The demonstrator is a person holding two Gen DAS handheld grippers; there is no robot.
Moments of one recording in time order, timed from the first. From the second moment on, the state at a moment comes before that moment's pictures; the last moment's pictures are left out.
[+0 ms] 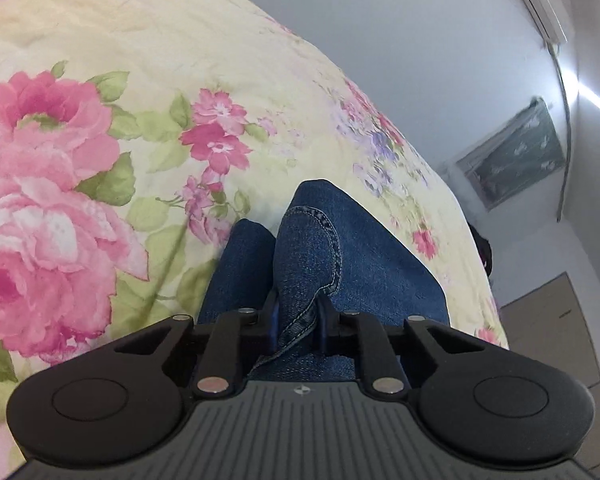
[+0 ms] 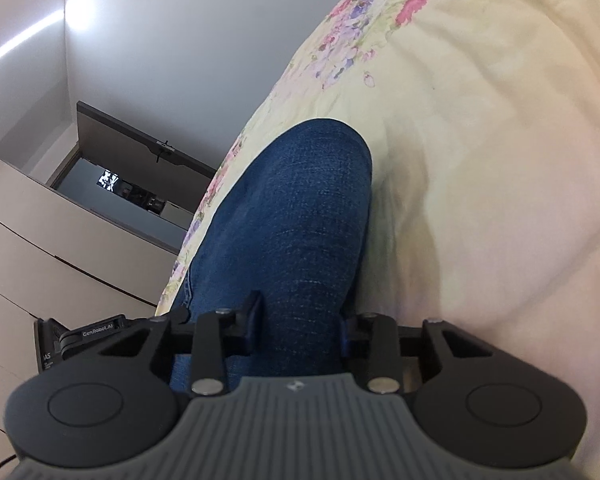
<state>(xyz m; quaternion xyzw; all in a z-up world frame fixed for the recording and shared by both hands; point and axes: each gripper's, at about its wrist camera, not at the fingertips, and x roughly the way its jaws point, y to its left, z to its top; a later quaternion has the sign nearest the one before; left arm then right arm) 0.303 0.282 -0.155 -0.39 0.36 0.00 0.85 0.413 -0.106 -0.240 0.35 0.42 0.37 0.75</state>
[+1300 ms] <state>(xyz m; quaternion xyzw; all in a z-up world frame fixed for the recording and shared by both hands) 0.223 0.271 -0.146 -0.31 0.43 0.00 0.85 0.378 -0.106 -0.206 0.15 0.52 0.39 0.75</state>
